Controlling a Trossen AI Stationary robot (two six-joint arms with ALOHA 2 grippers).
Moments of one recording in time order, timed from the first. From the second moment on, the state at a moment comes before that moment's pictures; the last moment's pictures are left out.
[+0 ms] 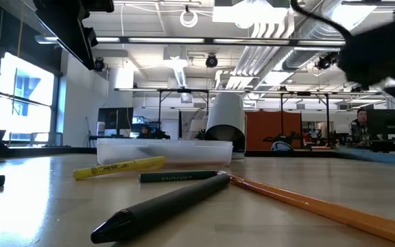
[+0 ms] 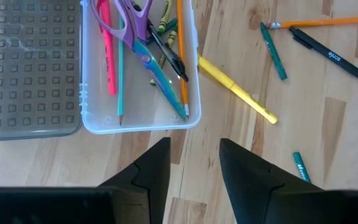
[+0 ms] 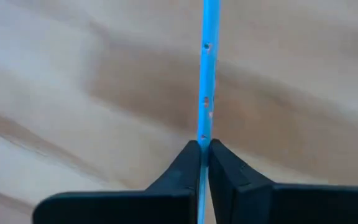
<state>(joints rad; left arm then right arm) -0.22 1.12 0.95 -0.86 -0.15 -0.39 0.65 1.80 1.10 -0.78 0.14 1.86</state>
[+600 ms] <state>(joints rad) -0.22 1.12 0.95 -0.80 -0.15 -0.38 0.18 1.80 1.14 -0.19 0.37 0.81</state>
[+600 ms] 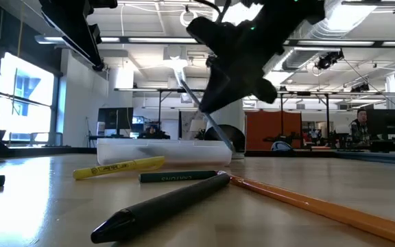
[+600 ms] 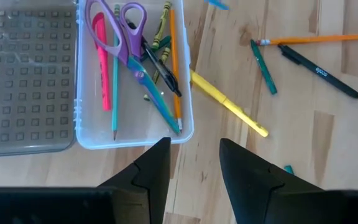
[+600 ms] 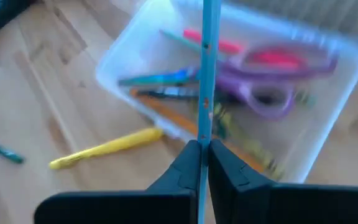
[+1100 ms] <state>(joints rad) -0.22 1.12 0.95 -0.81 -0.15 -0.34 0.00 1.79 1.14 0.04 0.18 0.34</state>
